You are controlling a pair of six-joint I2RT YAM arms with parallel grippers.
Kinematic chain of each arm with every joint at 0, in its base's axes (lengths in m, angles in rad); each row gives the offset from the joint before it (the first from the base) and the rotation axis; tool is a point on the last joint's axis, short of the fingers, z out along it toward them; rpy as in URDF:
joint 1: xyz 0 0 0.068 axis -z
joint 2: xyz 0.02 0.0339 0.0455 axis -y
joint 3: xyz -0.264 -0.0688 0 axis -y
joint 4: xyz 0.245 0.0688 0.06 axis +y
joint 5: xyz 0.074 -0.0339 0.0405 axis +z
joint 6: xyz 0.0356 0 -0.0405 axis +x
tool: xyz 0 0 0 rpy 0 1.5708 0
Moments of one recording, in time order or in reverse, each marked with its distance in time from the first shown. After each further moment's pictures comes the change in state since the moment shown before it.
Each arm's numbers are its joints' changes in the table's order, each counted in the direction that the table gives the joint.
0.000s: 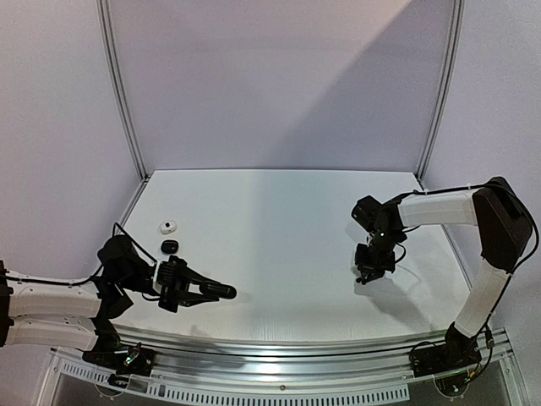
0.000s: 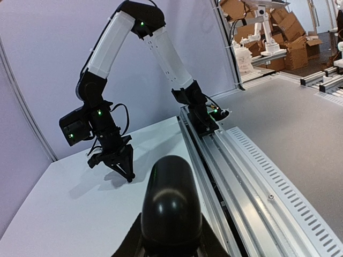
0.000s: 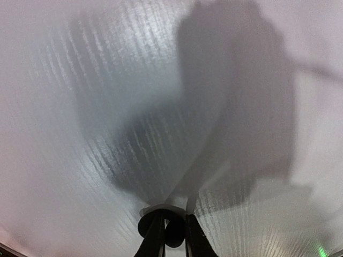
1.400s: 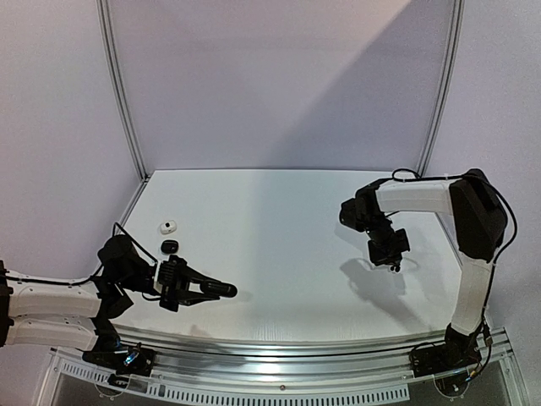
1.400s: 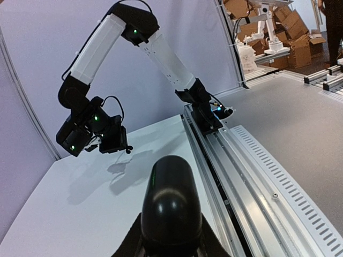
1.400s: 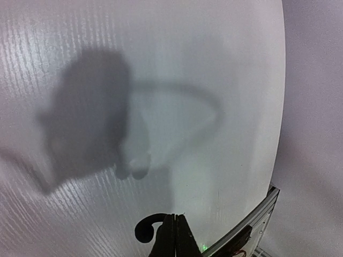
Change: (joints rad) left arm 0.000 0.000 0.002 0.008 0.018 0.011; right arm -0.040 -0.165 0.278 0.517 -0.575 -0.029
